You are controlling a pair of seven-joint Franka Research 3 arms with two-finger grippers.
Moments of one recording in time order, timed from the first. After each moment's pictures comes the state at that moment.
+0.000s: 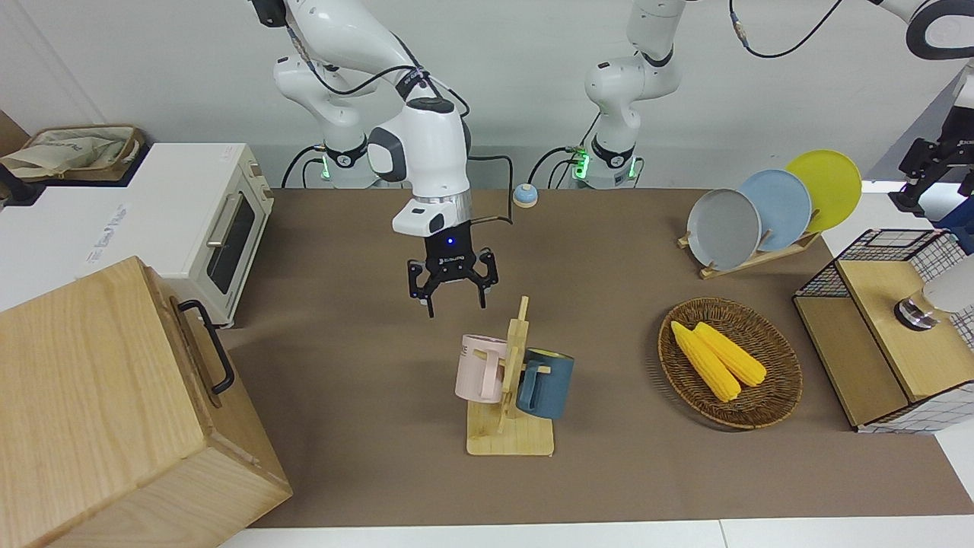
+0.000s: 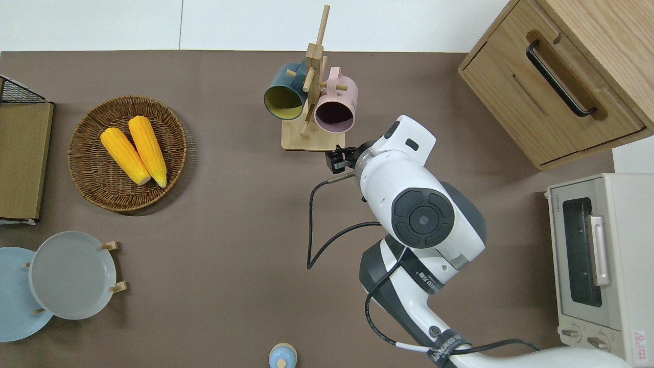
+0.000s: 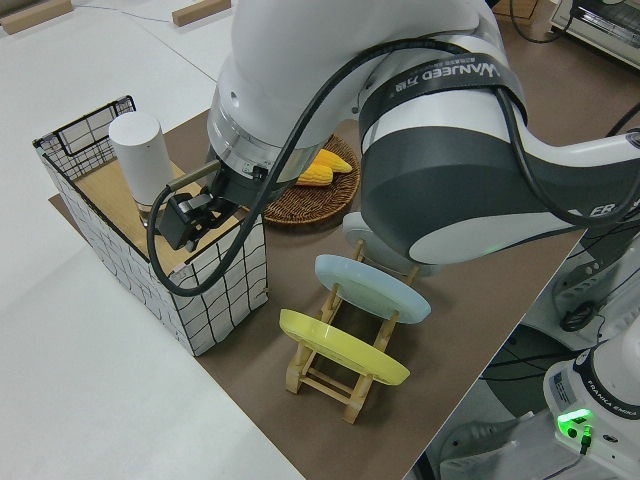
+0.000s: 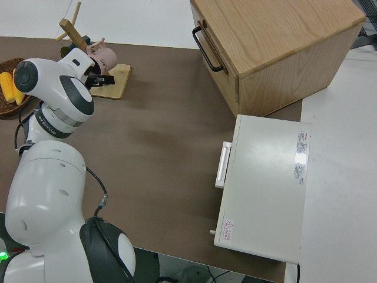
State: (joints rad) left arm 0.18 0.07 0.53 -1.68 -0.27 2.05 0.89; right arm 0.12 0.28 0.36 -1.81 -0.44 2.55 0.58
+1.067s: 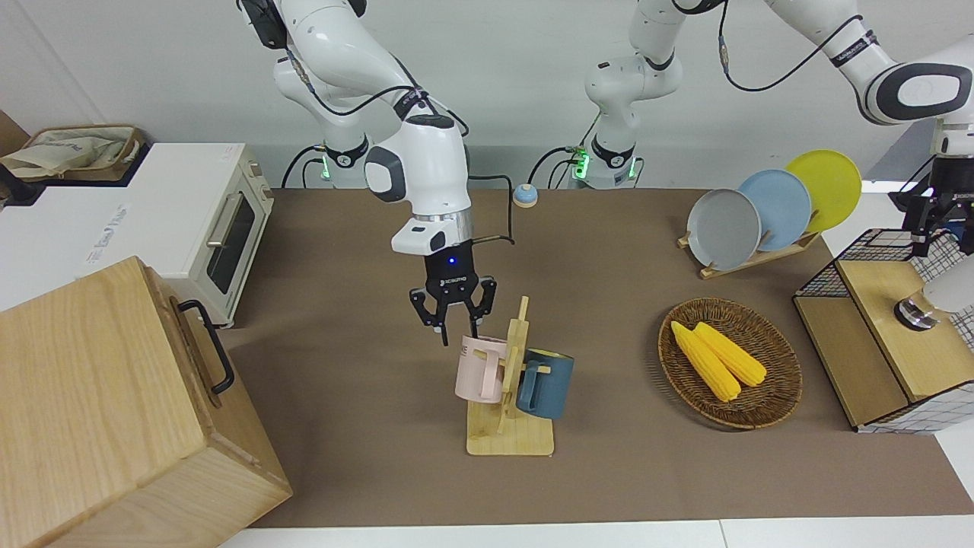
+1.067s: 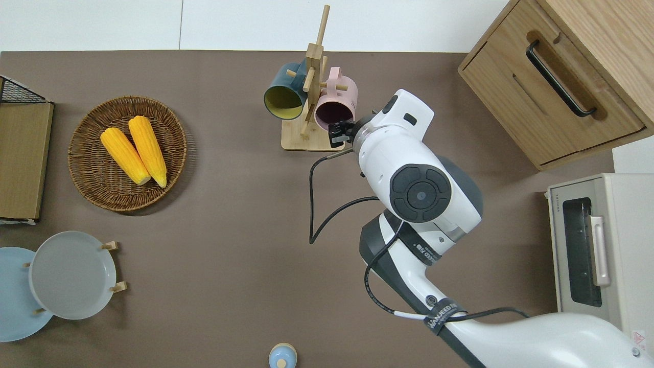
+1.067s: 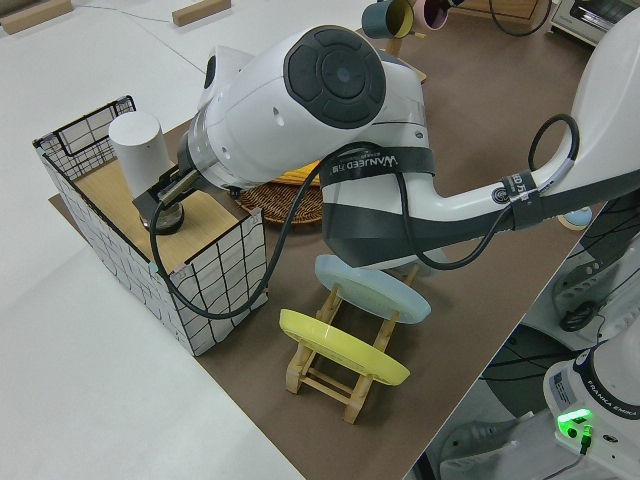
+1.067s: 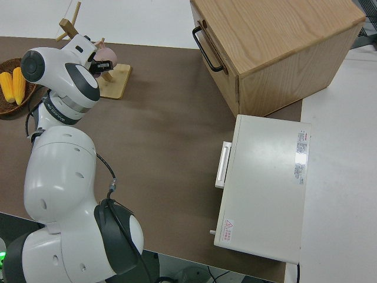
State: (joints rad) left arm 0.18 0.16 0.44 -1.78 -0.70 2.42 0.98; right arm 0.12 0.40 0.36 -1.66 -0.53 2.56 0.59
